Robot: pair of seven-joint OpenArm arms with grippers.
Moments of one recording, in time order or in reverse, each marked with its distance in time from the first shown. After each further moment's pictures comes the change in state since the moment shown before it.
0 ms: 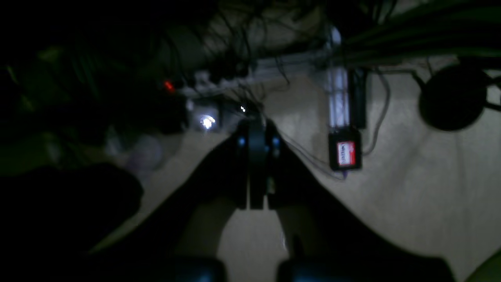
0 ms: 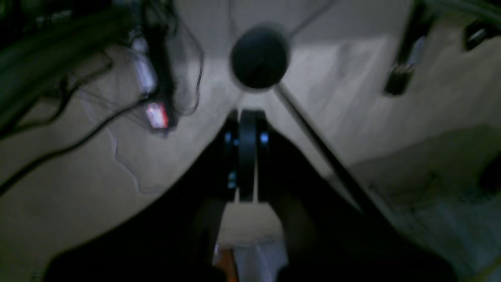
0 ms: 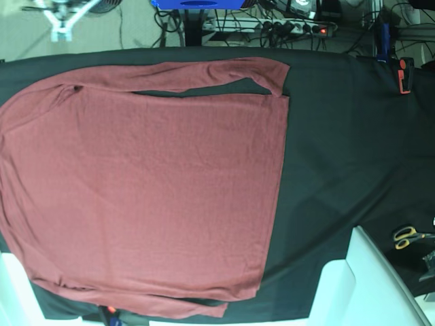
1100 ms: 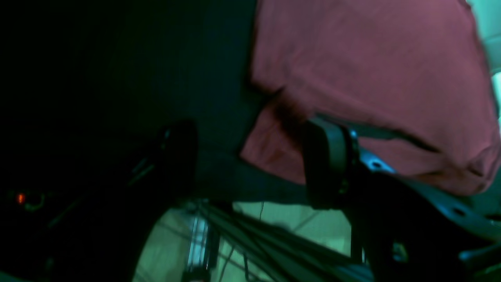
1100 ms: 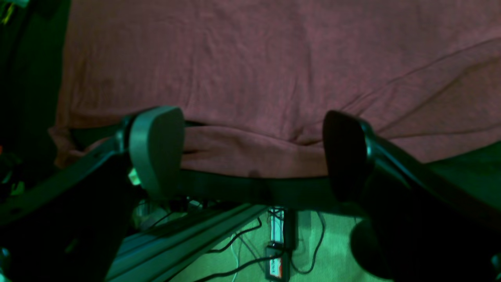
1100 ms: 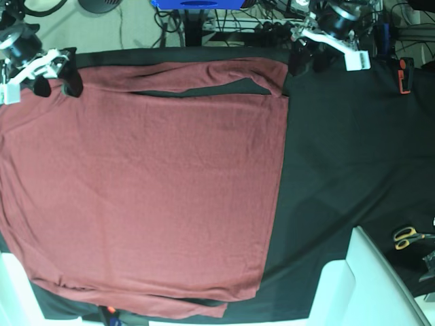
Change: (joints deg) left arm -2.1 -10.8 0.2 30.1 -47.6 -12.1 12.3; right arm 11.7 -1.9 26.2 9.8 42.4 40.2 -5.6
